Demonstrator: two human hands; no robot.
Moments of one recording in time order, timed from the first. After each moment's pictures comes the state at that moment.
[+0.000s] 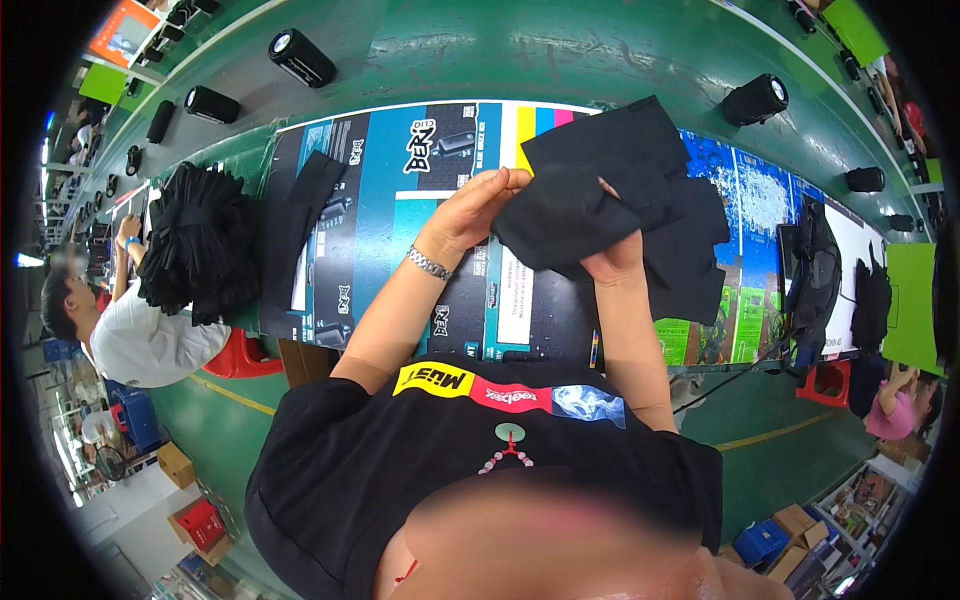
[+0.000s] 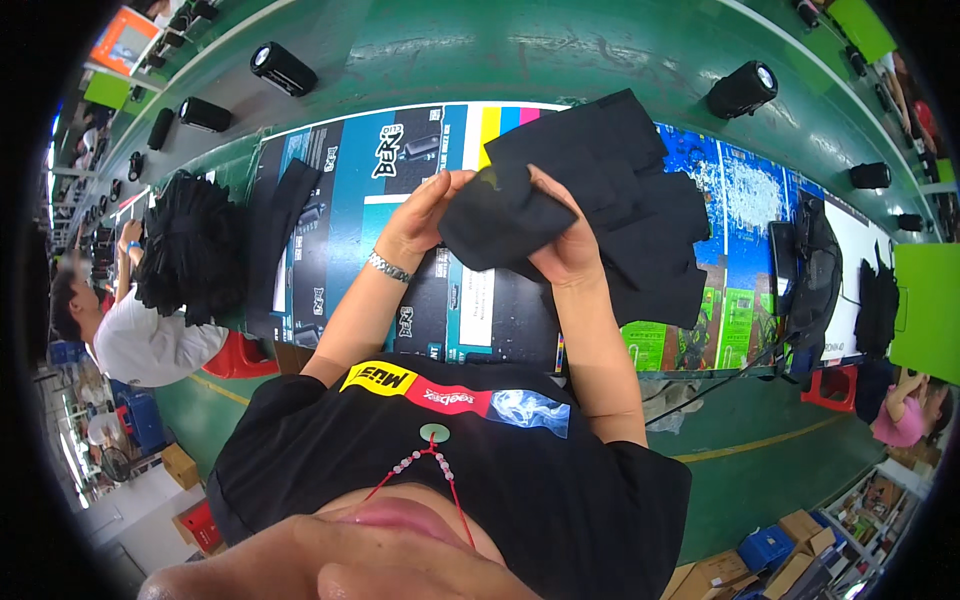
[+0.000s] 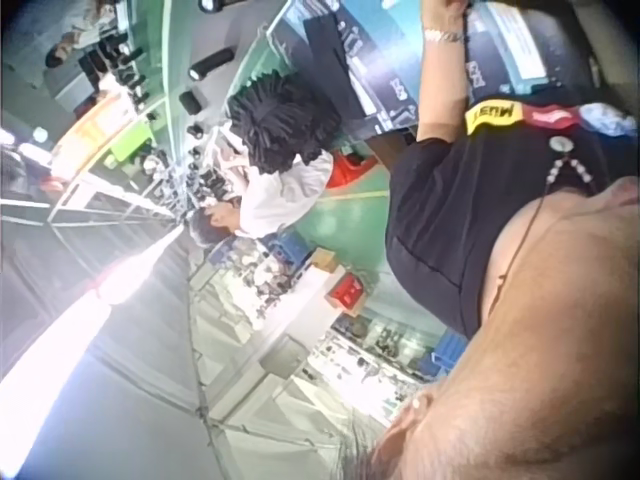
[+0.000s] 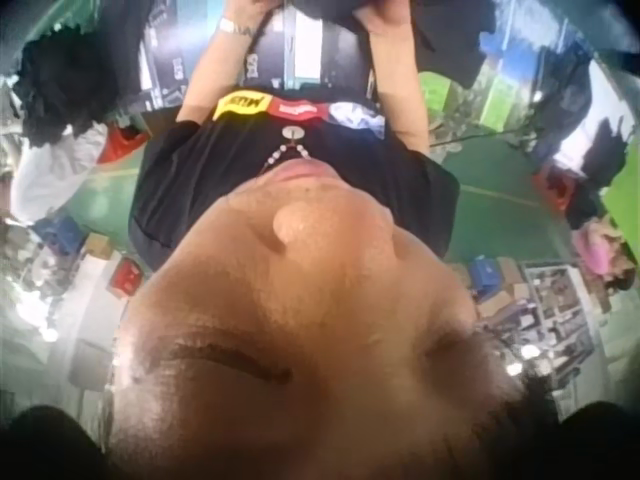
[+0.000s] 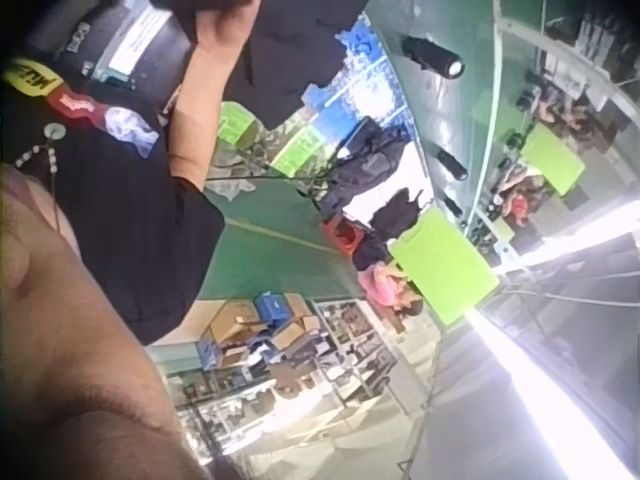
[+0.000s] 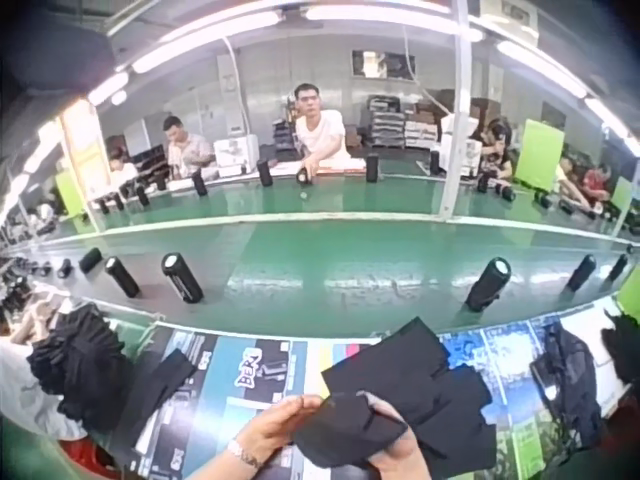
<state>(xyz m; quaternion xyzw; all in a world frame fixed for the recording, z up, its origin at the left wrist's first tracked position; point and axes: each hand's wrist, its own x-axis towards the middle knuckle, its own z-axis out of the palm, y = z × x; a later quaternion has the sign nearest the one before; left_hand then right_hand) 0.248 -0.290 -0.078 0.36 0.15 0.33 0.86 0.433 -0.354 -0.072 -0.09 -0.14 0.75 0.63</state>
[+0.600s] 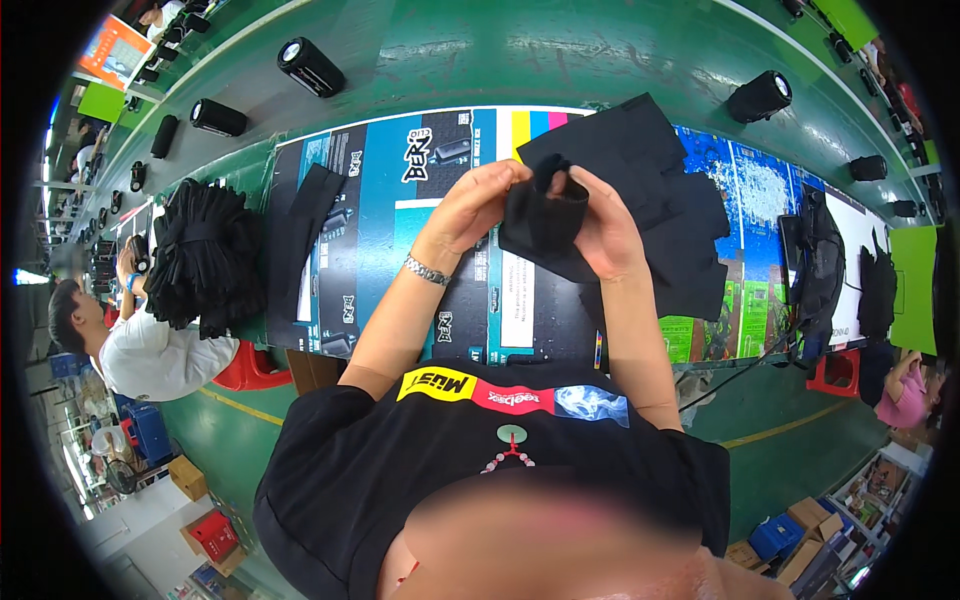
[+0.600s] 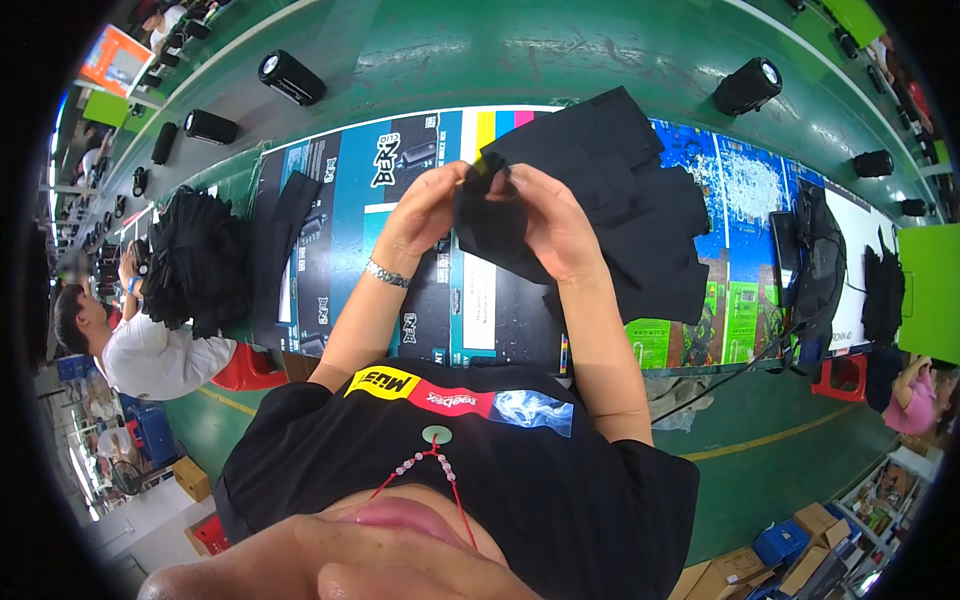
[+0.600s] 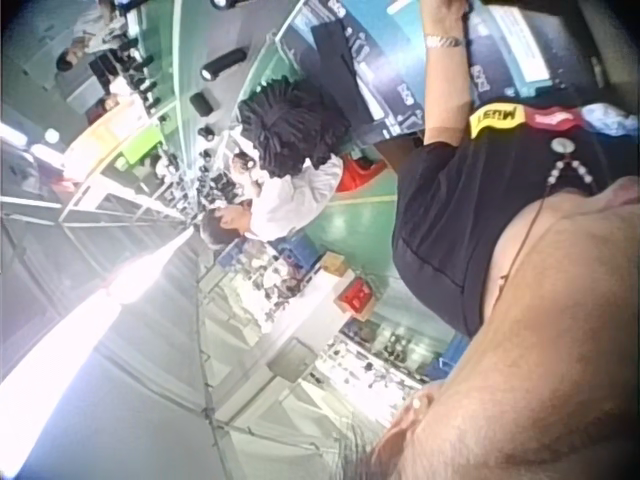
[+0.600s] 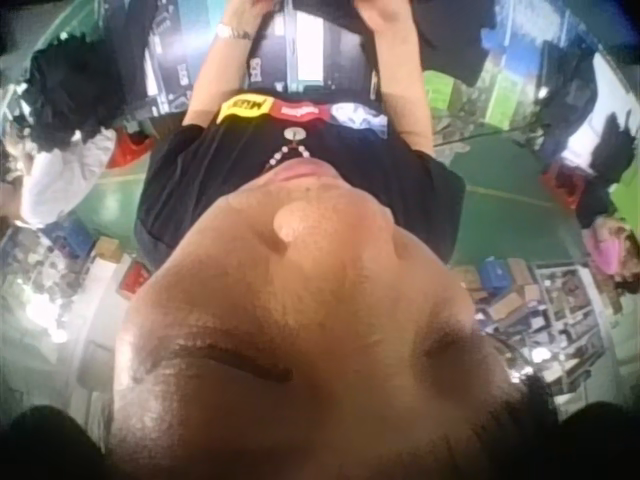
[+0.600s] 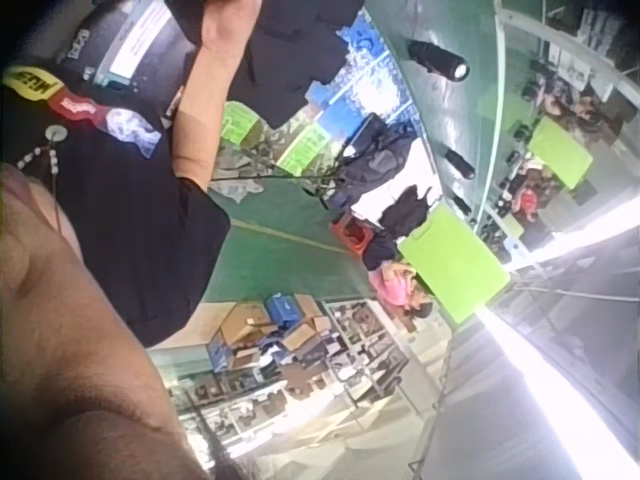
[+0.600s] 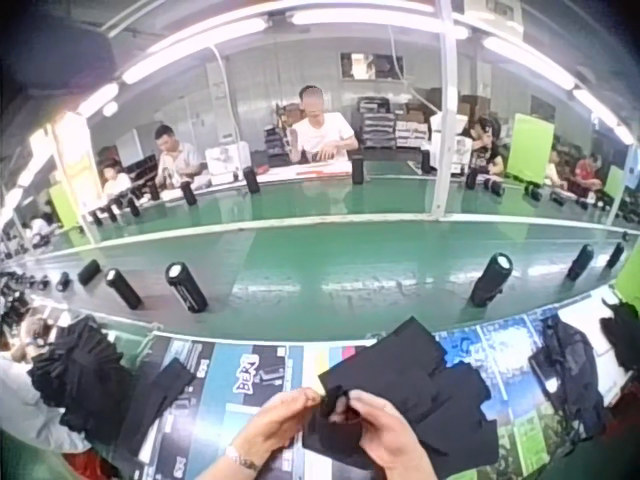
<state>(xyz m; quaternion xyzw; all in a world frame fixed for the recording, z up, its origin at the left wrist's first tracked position) 0.252 -0.282 -0.071 0.37 0.20 0.35 0.84 0.431 -0.345 -0.047 -0.21 -0.22 0.73 0.61</state>
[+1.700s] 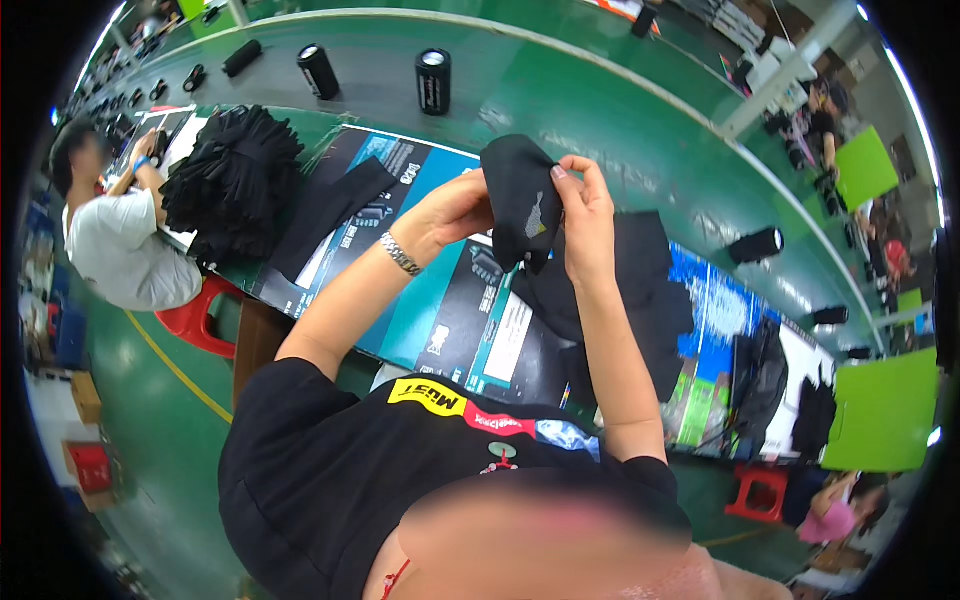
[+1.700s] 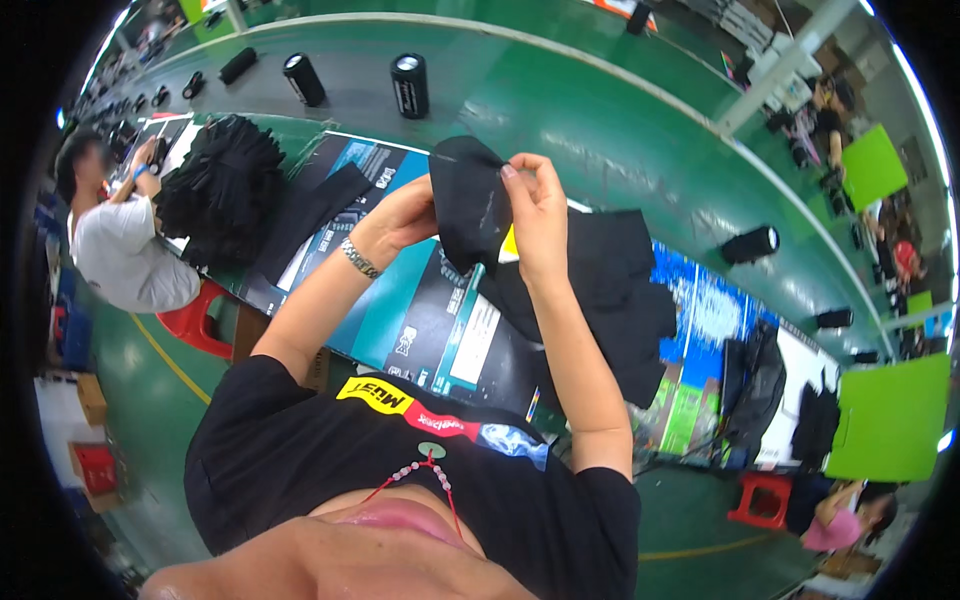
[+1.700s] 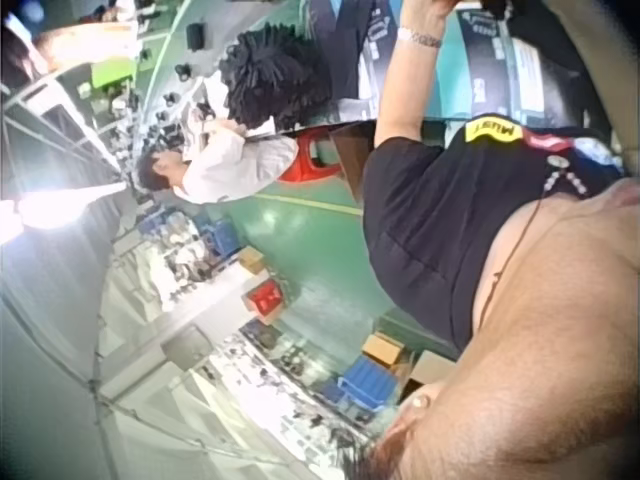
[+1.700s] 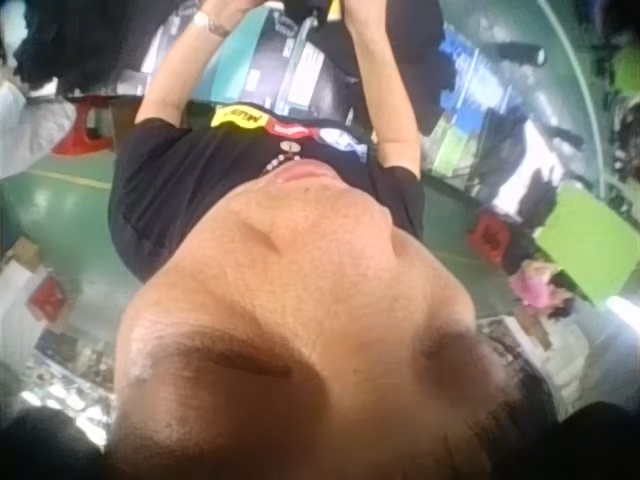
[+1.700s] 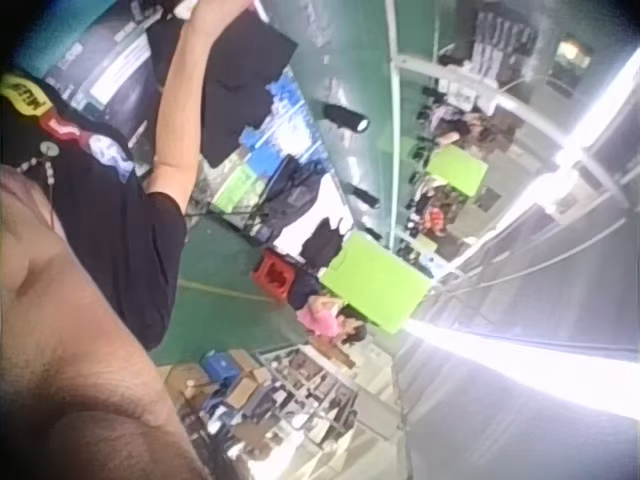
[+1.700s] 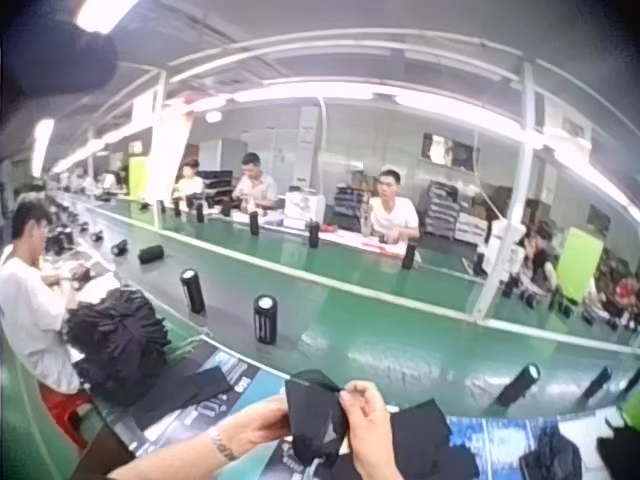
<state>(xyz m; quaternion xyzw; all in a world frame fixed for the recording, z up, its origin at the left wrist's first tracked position) 0.193 -0.272 -0.003 0.34 0.19 0.43 0.81 0.366 -0.291 0.025 -0.38 -0.51 0.51 0.58</state>
